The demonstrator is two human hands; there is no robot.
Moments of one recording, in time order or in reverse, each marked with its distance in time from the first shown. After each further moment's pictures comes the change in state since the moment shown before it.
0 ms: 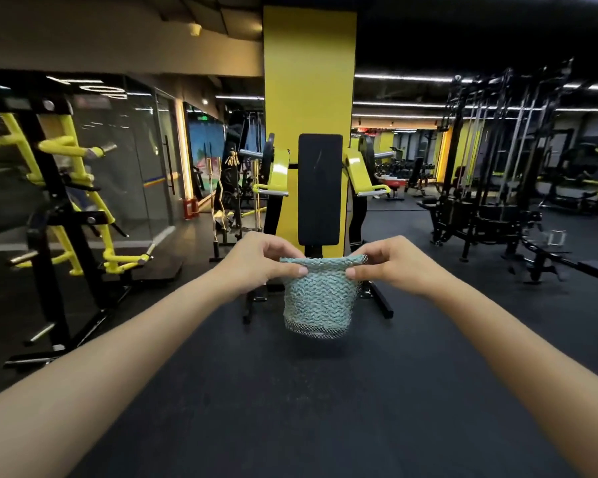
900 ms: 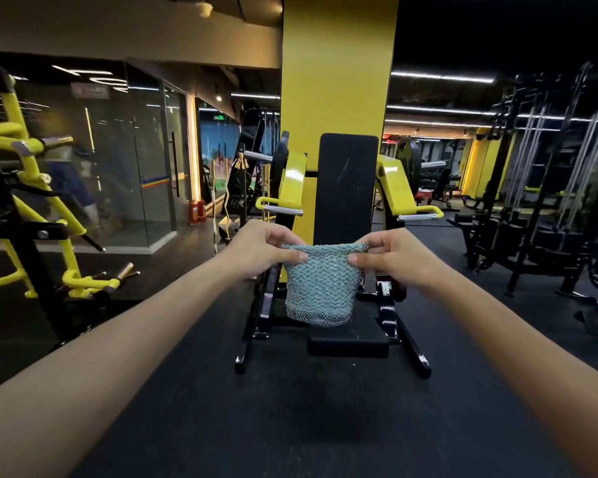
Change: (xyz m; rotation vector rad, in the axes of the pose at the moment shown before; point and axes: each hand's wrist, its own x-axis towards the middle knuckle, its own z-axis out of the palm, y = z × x) left_hand 0.457 -0.230 -0.077 0.006 0.107 -0.044; right_hand 0.491 0.200 -0.050 0.008 0.010 -0.029
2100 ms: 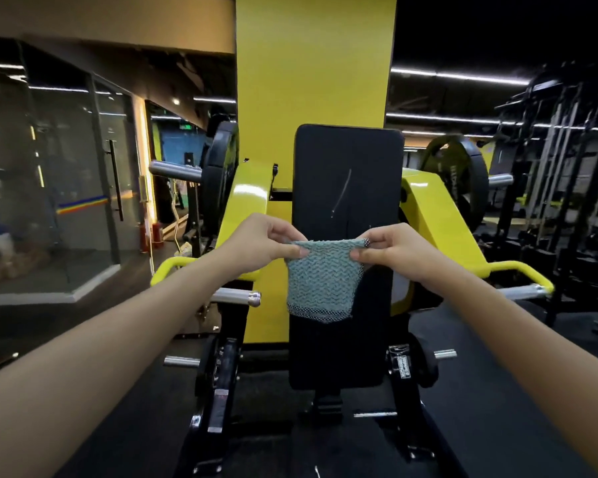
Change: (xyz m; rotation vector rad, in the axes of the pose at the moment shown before) left_hand 0.747 -0.277 0.037 0.036 -0.078 0.116; right_hand 0.681 0.357 -0.148 -0.003 0.070 -0.035
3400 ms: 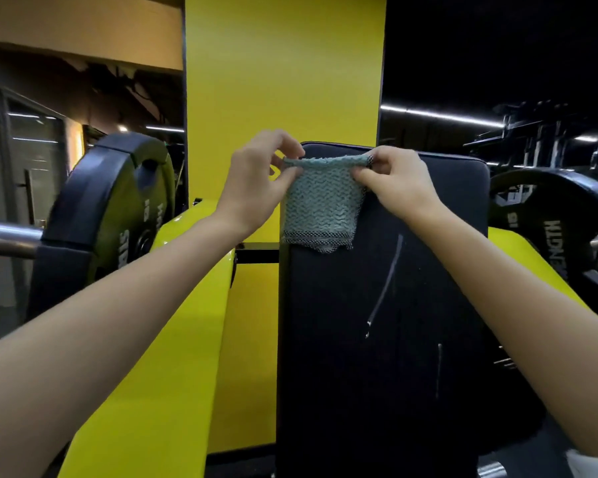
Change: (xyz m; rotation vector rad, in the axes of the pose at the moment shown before) left_hand 0.468 -0.144 -0.082 0.235 0.566 0.707; right_hand 0.468 0.096 -0.081 -0.349 0.632 -0.241
